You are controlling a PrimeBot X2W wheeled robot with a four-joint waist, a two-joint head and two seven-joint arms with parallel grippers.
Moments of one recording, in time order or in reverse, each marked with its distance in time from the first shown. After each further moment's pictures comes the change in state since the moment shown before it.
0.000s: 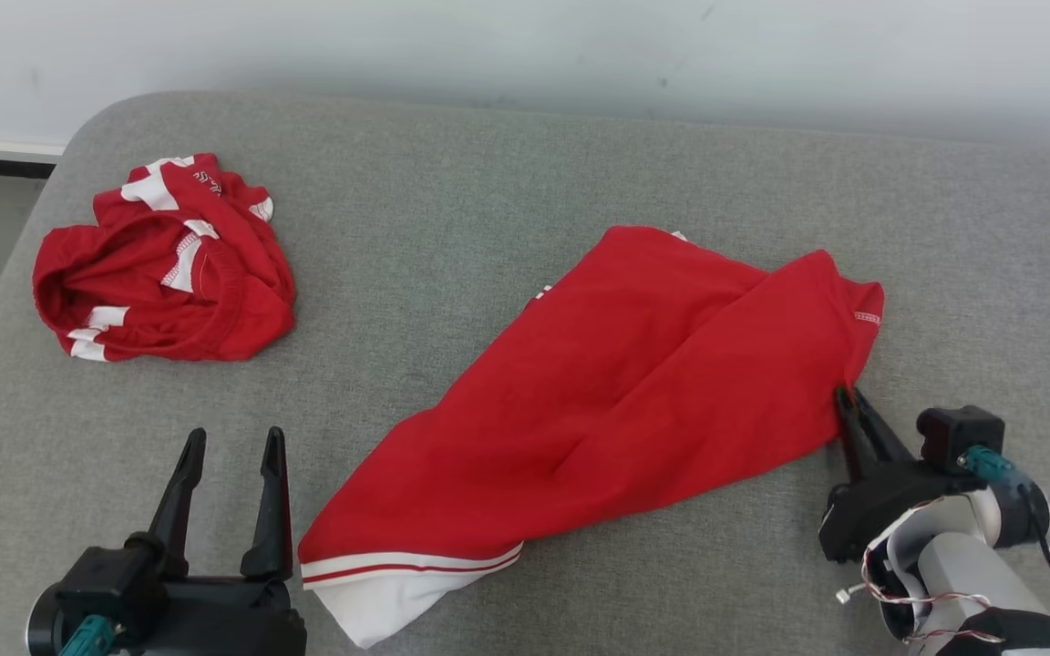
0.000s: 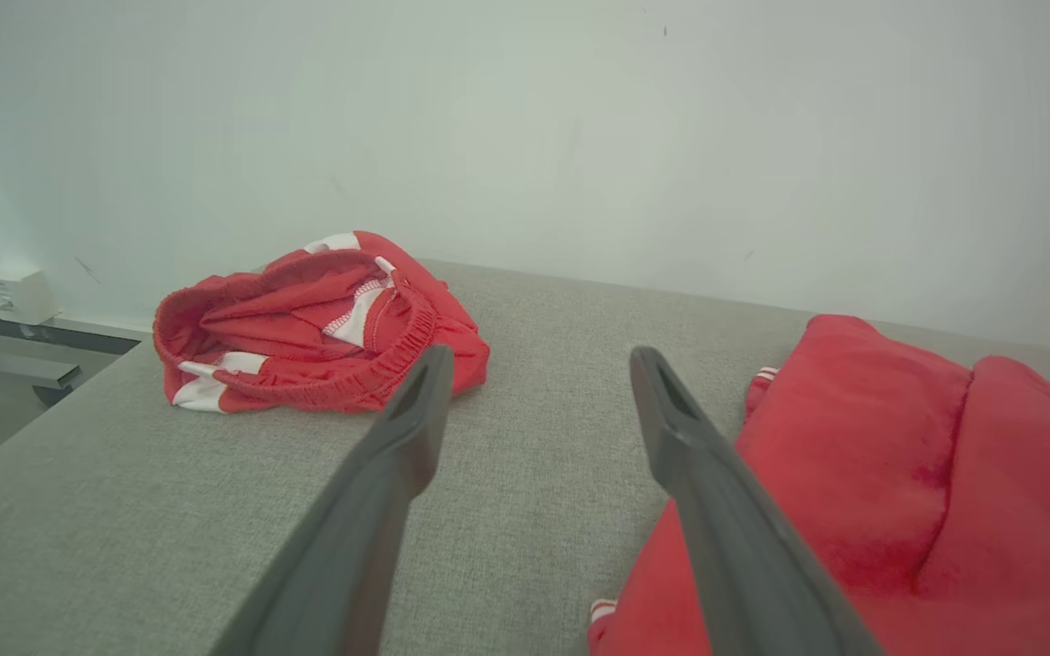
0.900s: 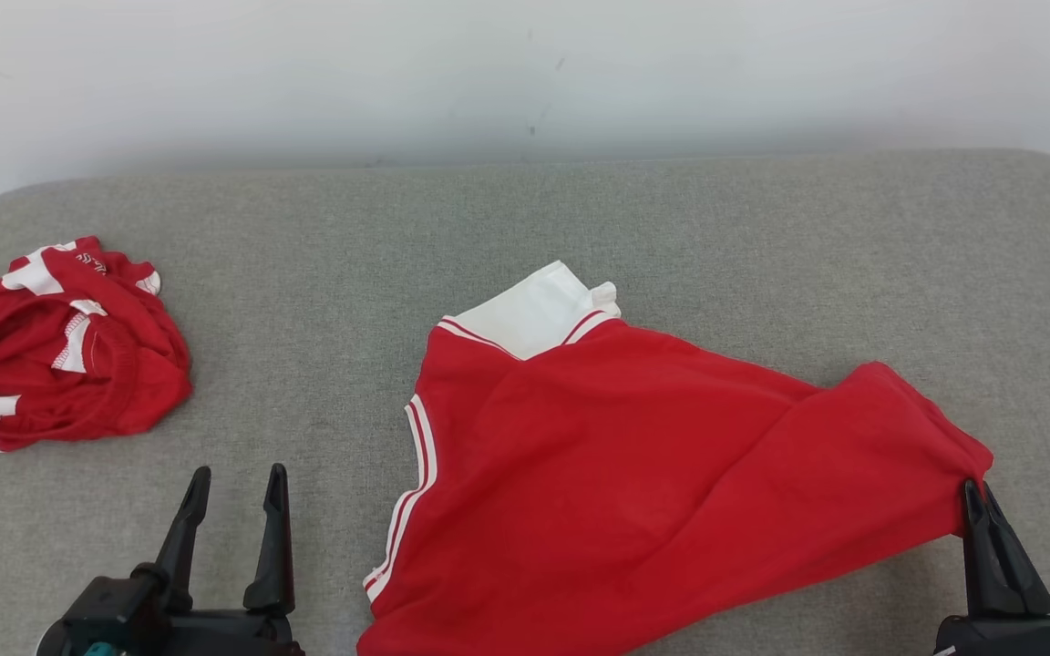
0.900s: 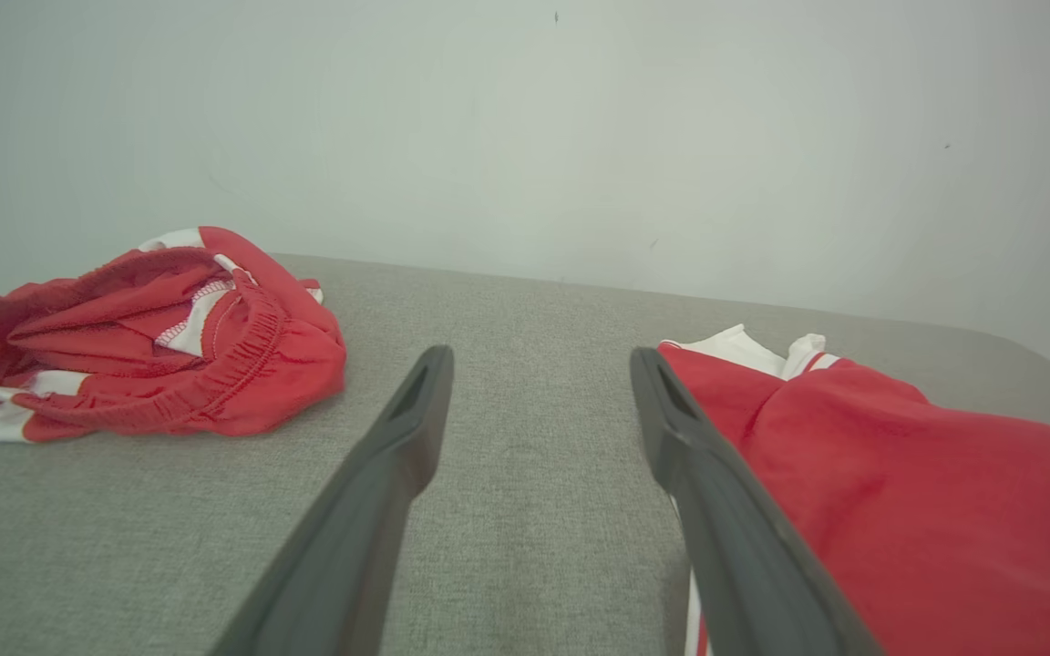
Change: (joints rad) left arm 0.050 -0.001 0.004 0.019 -0.007 -0.003 0.000; right arm 0.533 -0.023 -0.218 -0.670 0.012 0.000 0.002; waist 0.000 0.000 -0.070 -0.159
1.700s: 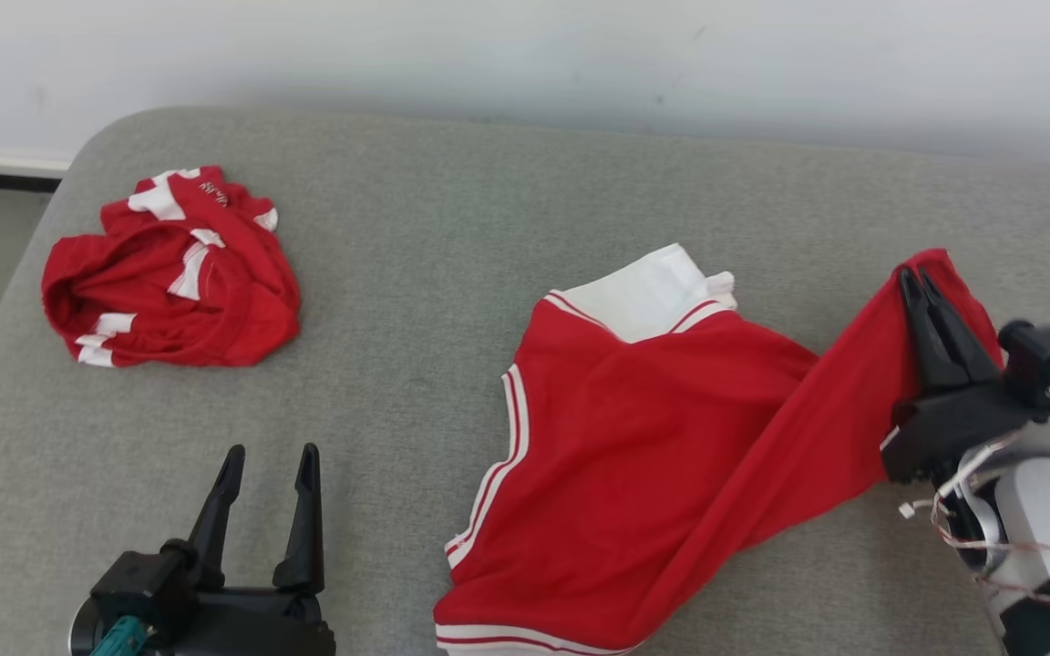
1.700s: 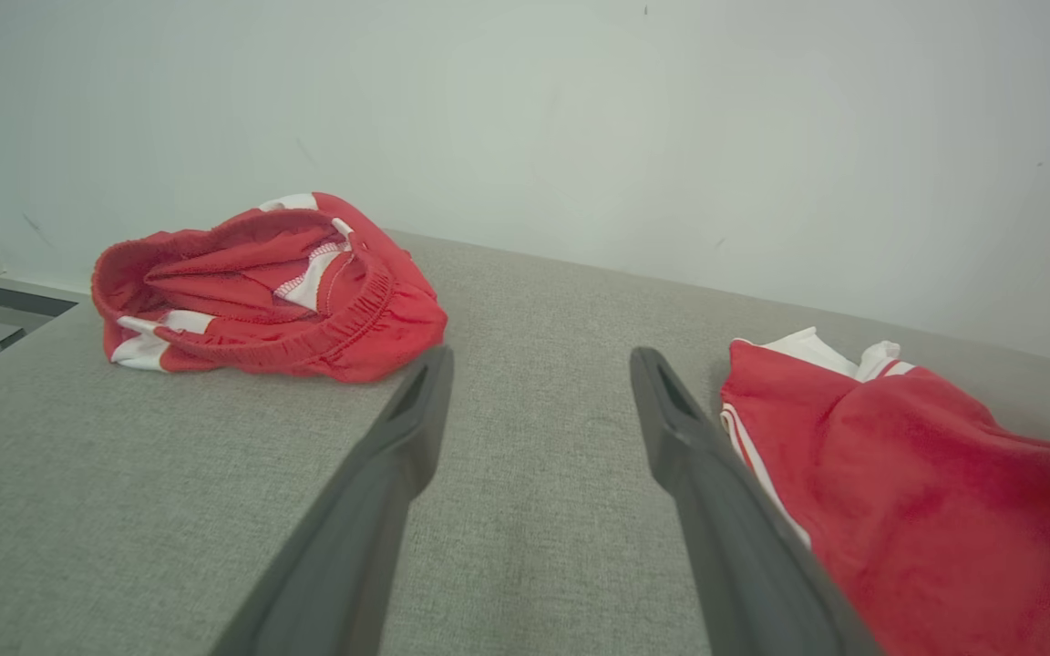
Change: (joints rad) left arm -0.045 0.000 -0.061 0.024 -0.047 0.014 0.000; right arm -0.470 -0.091 0.171 0.240 -0.062 0.000 0.070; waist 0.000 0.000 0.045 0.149
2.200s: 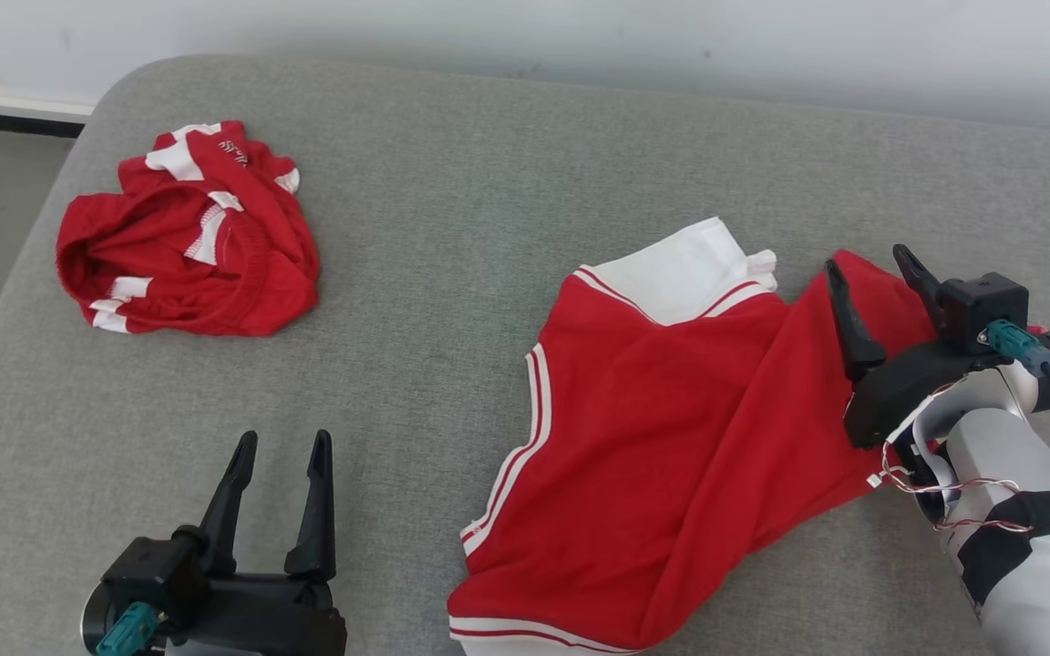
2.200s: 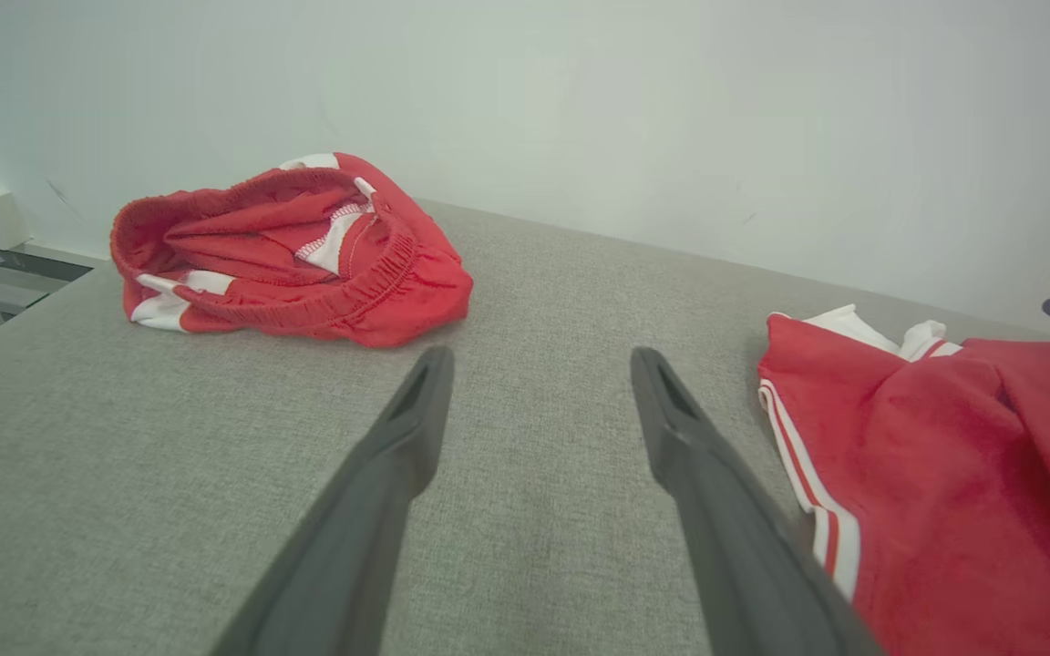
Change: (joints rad) left arm -0.028 0.000 -0.036 0.007 -0.017 0.014 0.000; right arm -0.278 0.026 0.153 0.446 0.008 0.000 -0.066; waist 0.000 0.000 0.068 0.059
